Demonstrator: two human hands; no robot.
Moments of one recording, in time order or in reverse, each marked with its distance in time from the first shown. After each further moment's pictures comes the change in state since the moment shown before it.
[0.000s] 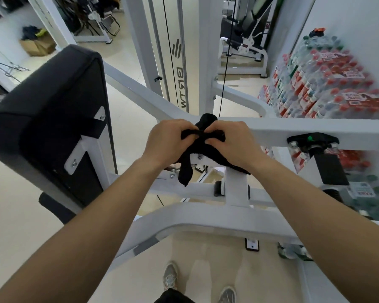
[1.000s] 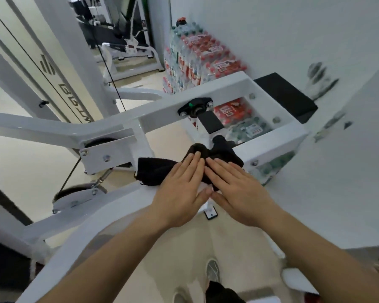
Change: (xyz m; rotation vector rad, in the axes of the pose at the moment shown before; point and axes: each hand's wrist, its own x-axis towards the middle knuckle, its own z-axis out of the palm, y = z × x) left_hand -0.126 0.152 0.109 0.170 -0.558 0.630; right_hand -0.290 0.046 -0.037 -0.557 -0.105 0.282
